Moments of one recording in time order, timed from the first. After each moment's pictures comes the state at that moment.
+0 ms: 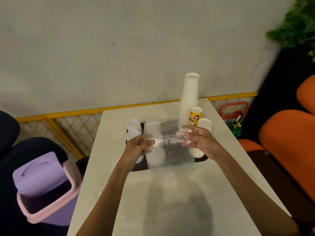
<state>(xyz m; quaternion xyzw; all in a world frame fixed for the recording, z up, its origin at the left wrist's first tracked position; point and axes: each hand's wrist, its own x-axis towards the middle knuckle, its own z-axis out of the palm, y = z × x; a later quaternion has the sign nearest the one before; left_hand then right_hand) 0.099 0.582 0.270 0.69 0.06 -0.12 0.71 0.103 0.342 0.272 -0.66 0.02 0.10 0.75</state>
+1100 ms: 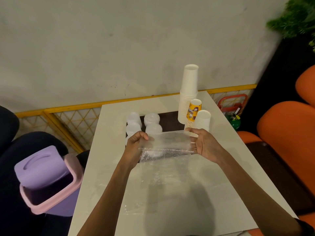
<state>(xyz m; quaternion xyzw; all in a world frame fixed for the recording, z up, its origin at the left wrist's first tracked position) 0.080 0.584 0.260 0.66 0.01 -0.09 0.74 0.069 0.347 0.270 -0.54 0.12 0.18 0.81</state>
